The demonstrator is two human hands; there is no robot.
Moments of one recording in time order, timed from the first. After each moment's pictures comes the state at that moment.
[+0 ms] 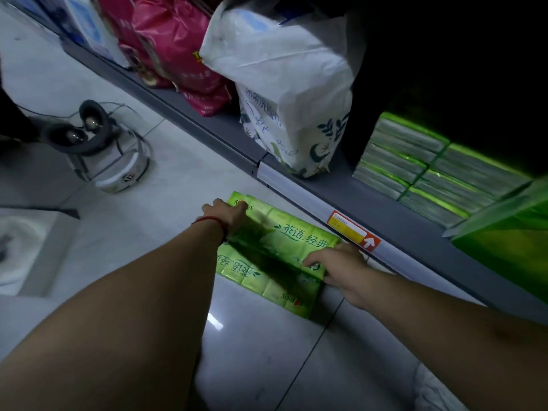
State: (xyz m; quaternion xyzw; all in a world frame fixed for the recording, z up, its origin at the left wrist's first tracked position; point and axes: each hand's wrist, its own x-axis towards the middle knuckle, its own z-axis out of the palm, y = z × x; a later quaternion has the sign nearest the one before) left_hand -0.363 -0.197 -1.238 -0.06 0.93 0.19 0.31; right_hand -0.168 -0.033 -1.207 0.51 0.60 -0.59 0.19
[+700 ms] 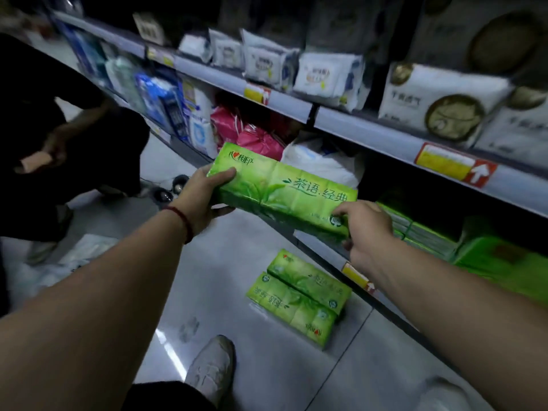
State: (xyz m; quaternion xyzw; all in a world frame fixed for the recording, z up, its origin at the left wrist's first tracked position) left_hand -0.315 -0.324 -0.942 0.02 0.68 0.70 0.19; right_hand -0.161 -0.098 -0.938 0.41 0.55 -0.71 -0.16
